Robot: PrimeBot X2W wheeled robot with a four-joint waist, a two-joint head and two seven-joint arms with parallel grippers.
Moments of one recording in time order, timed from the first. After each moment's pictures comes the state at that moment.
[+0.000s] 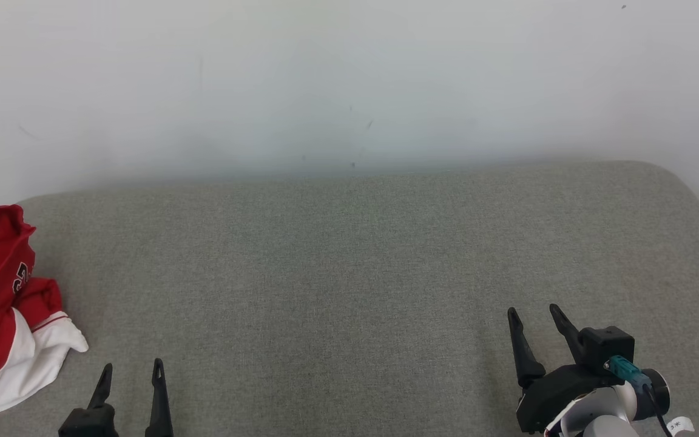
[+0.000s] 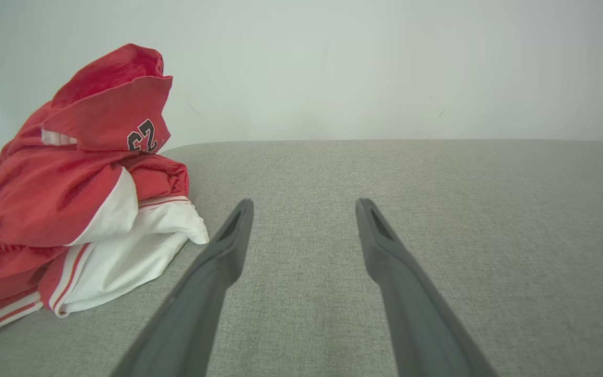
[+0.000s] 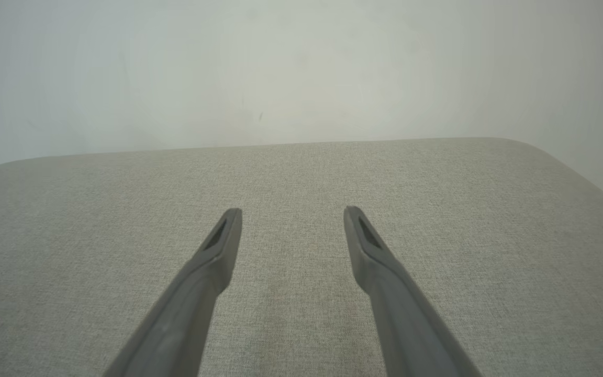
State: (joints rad) left arm -0.05 0.17 -0.05 0.31 -0.20 0.04 -0.20; right arm -0.23 -0.09 -0.02 0.52 0.10 0.13 -0.16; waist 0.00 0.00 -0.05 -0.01
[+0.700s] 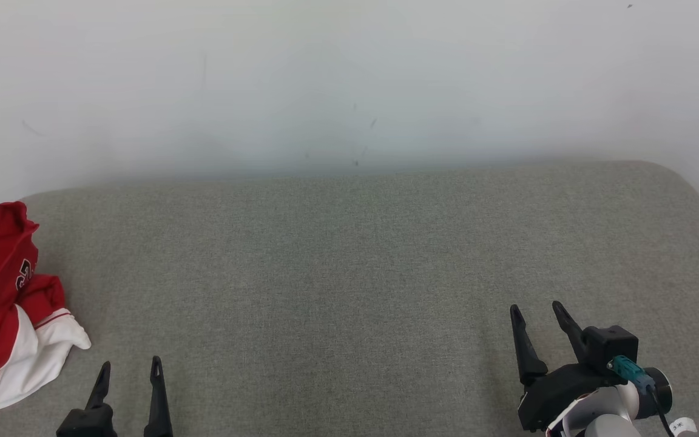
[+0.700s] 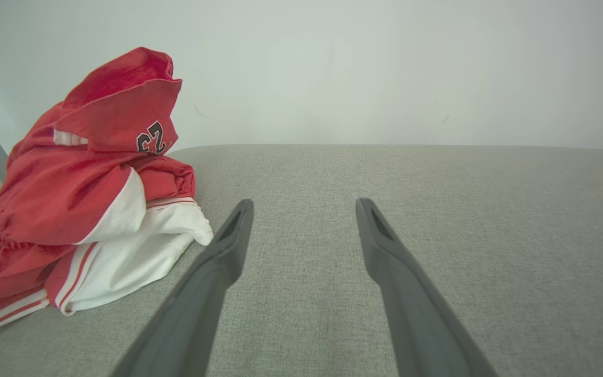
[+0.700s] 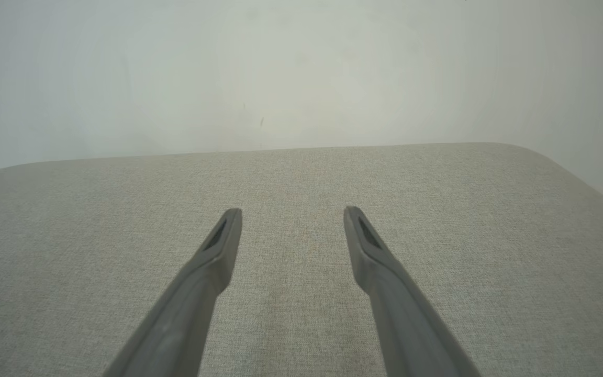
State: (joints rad) left arm -0.05 0.17 -0.06 0.31 -0.22 0.06 -0.22; right arm -0.23 -0.09 -0.02 0.52 0.10 0.13 -0.17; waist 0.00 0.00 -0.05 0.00
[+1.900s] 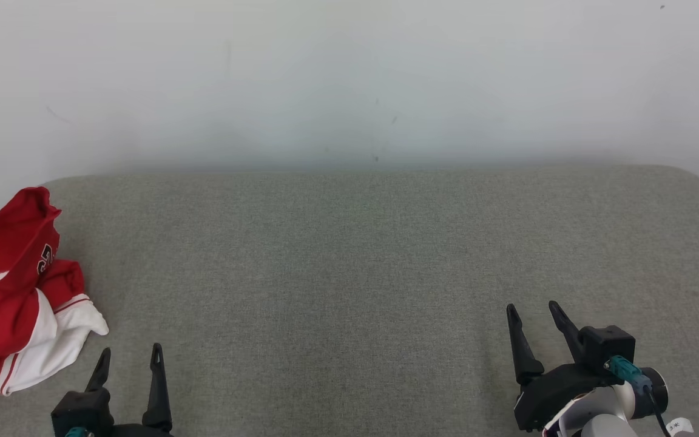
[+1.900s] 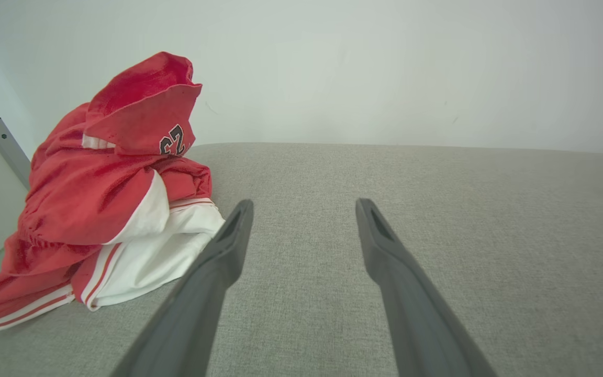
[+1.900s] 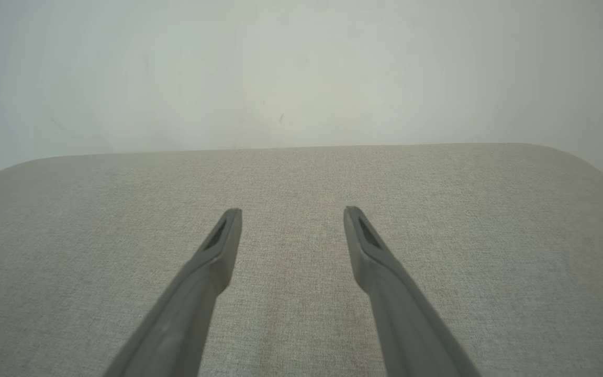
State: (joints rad) left arm -0.05 0.20 -0.09 0.22 -0.25 0.08 -0.13; right arm -0.23 -0.08 -0.02 0.52 0.10 0.13 -0.17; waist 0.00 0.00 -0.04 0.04
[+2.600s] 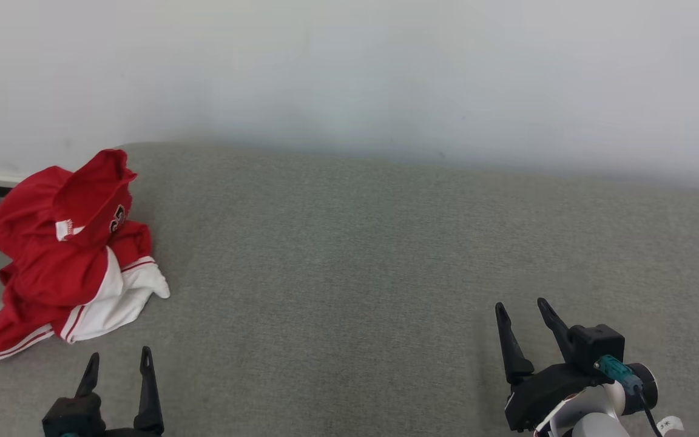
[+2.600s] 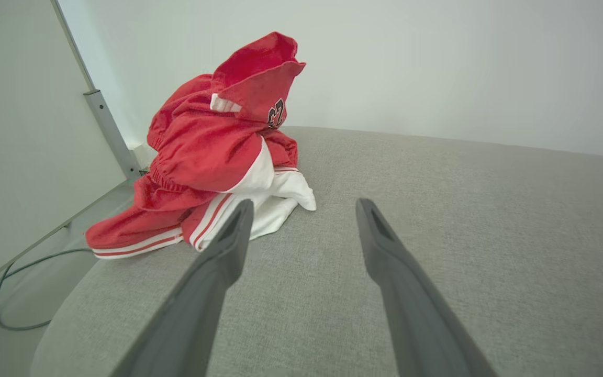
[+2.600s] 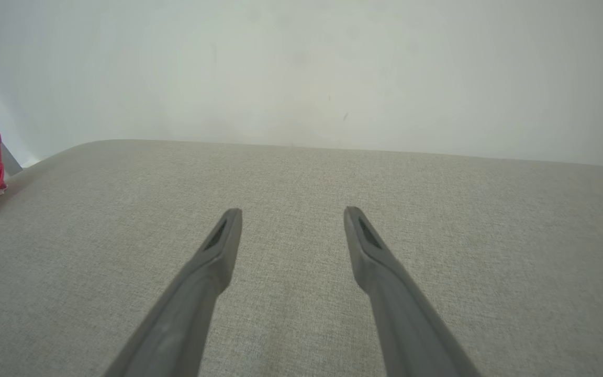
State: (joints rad) left arm -0.04 0.21 -0.09 0.21 -0.26 0.11 -0.14; right arm -0.24 -0.08 0.02 0.51 0.10 0.13 -0.18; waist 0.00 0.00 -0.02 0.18
